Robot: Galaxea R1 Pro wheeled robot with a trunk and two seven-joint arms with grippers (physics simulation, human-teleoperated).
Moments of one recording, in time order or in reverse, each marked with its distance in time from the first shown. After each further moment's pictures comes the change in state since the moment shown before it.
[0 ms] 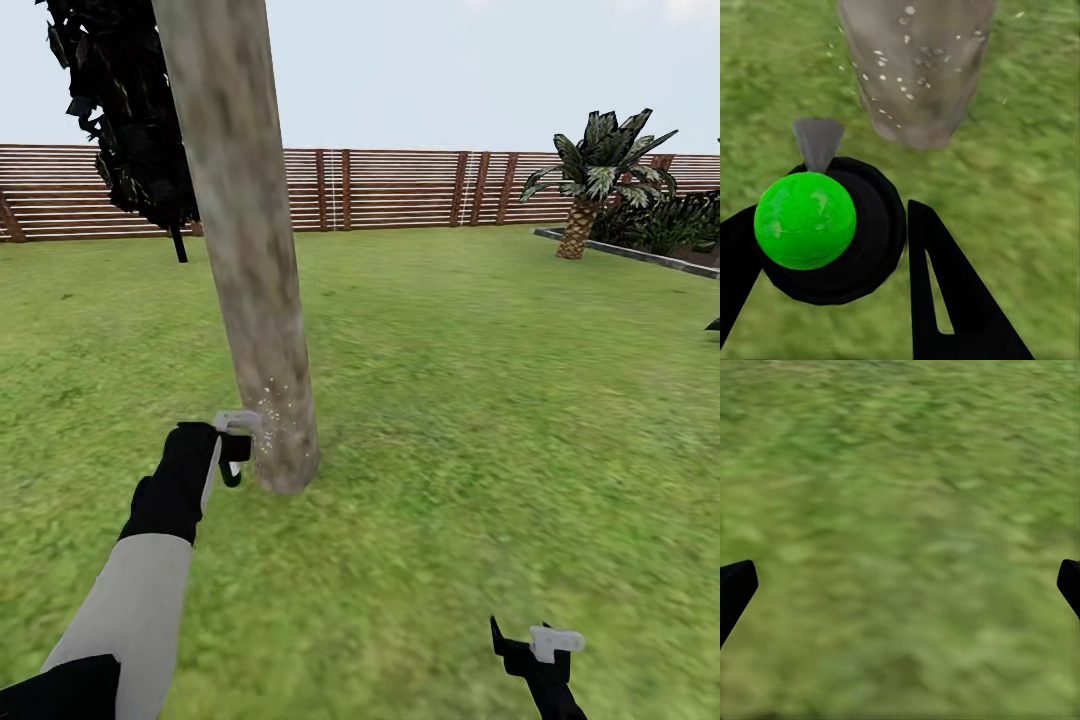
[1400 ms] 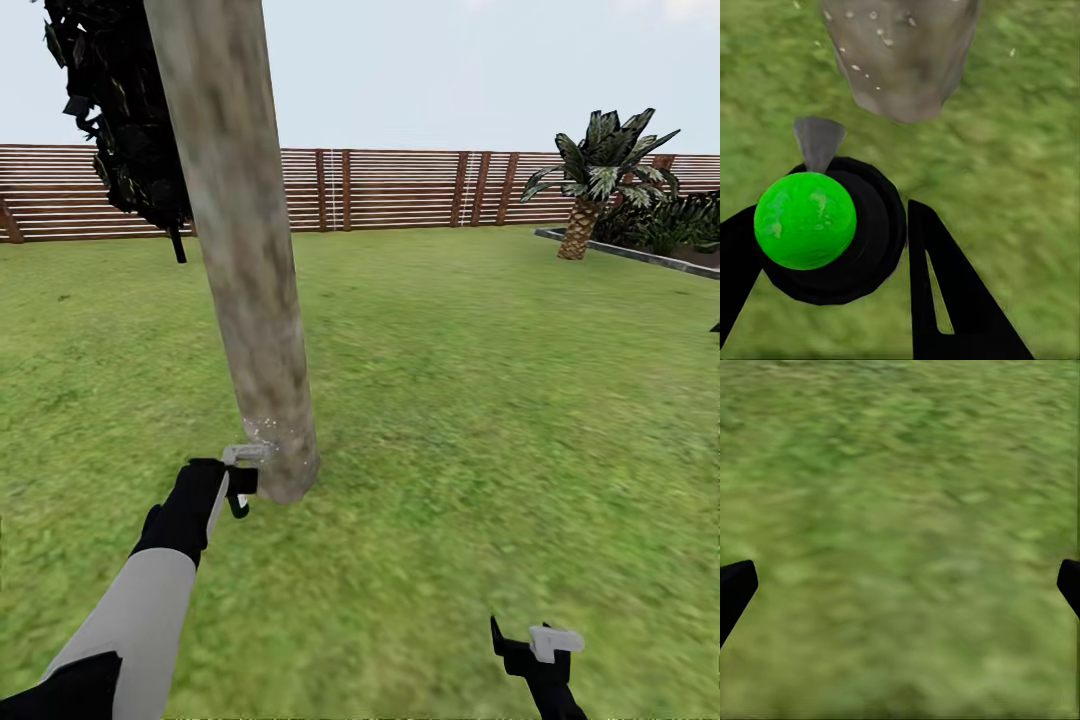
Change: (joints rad) left arm 0.028 0.003 0.063 0.237 -0.006 -0.199 0.002; right arm 0.000 0.000 0.000 0.000 0.000 0.000 0.000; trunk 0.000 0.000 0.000
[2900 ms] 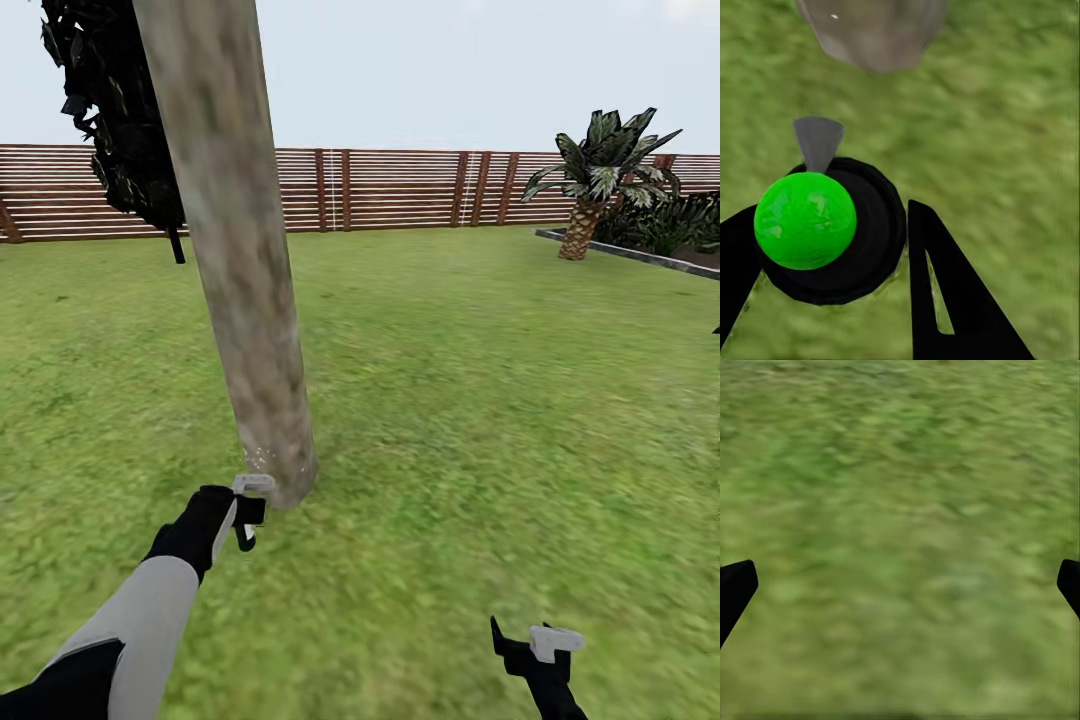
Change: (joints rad) left arm -0.008 0.016 0.006 0.244 0.000 -0.115 0.010; right arm 0.000 0.000 0.000 0.000 -0.001 0.000 0.001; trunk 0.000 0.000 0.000
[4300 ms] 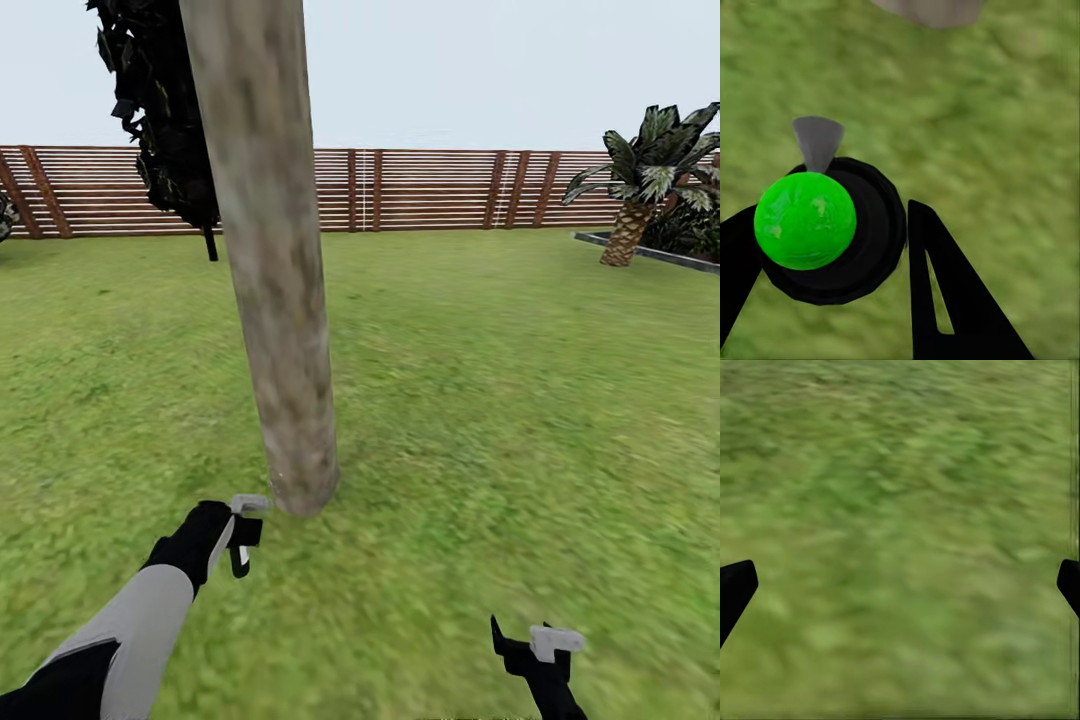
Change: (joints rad) left arm 0.009 0.024 -0.003 0.100 -0.004 -0.008 0.002; right arm 0.000 0.000 0.000 -0.001 0.000 0.000 0.000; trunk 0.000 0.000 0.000
